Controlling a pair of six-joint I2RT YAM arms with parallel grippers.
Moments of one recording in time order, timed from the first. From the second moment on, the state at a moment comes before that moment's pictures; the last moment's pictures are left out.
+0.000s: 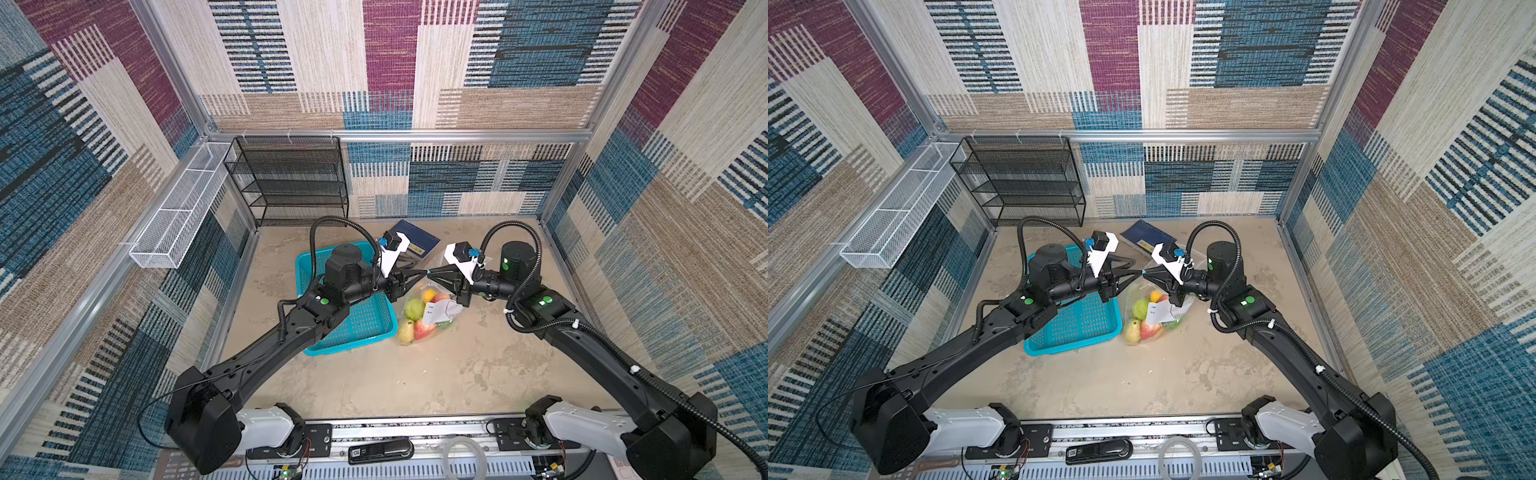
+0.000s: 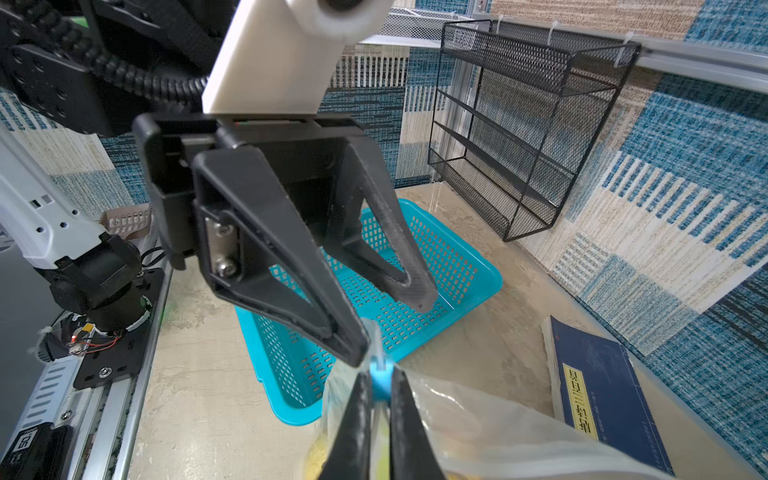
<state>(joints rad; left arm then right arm) -0.64 1.31 1.04 0.14 0.53 -0.08 0.47 1.13 0.97 -0.10 -0.70 -0.27</state>
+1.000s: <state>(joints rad) -0.63 1.30 1.04 0.15 0.58 -0.10 0.47 1.13 0.98 -0.10 -0.69 -0.27</state>
